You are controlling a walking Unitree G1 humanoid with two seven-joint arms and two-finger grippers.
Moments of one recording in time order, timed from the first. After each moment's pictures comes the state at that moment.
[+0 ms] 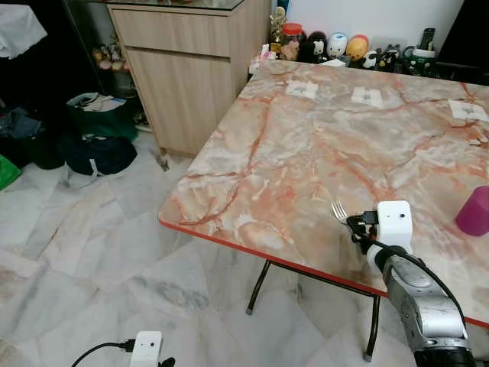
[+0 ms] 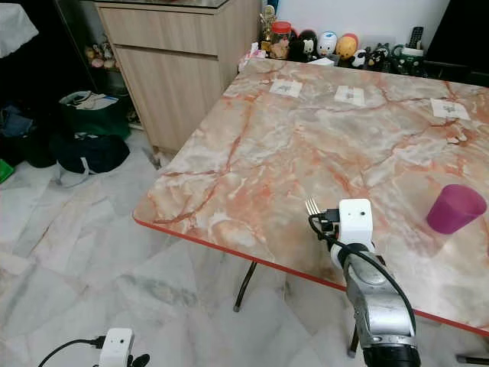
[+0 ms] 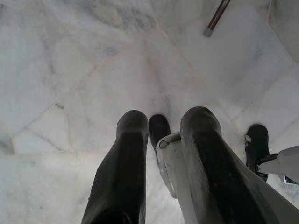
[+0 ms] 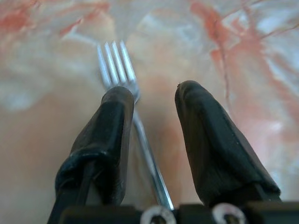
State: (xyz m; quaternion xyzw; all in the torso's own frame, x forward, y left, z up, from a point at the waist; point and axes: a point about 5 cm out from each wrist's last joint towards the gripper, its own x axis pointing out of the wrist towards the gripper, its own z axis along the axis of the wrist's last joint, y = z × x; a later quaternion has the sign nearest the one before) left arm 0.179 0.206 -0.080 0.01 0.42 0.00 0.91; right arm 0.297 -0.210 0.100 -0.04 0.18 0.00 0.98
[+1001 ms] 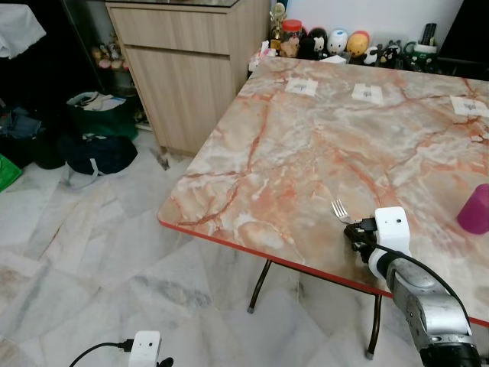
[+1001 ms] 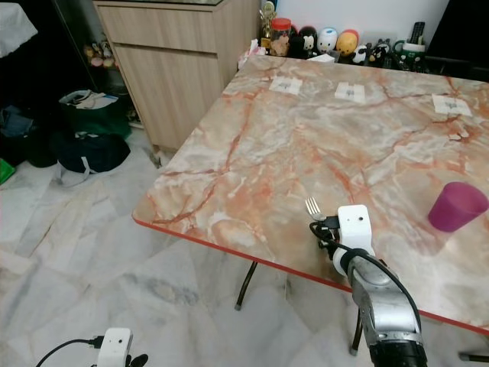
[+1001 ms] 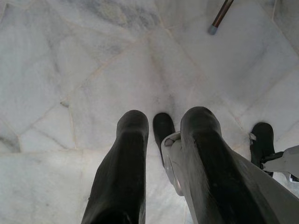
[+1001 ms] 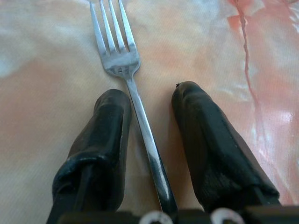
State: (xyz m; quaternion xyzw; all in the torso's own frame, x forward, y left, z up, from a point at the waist) left arm 0.178 0.209 -0.079 0.01 0.42 0.01 0.91; right arm 0.300 -0.217 0.088 -0.04 0.21 0.02 0.98
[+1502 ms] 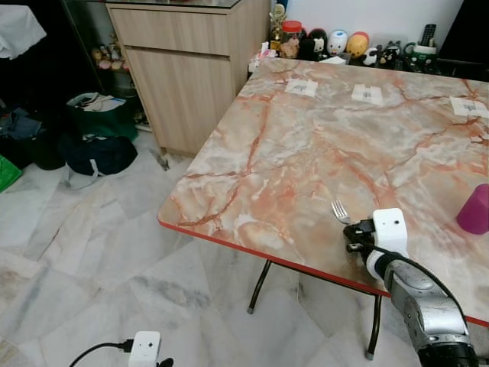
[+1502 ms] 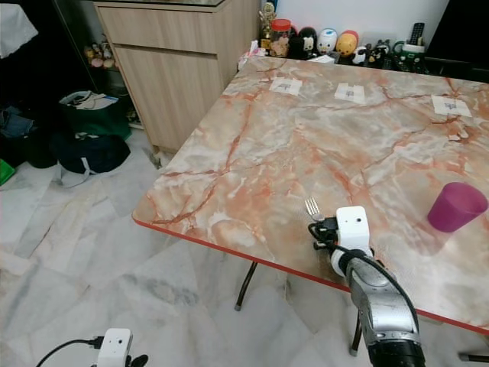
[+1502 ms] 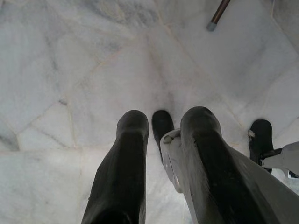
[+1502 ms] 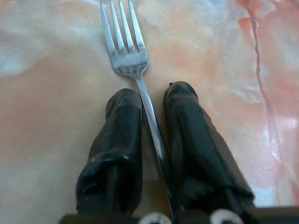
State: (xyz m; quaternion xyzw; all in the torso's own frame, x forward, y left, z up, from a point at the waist) left arm 0.177 0.209 -0.080 0.01 0.43 0.00 0.90; right arm 0.300 -0.213 0.083 -0.04 0.21 0.04 0.98
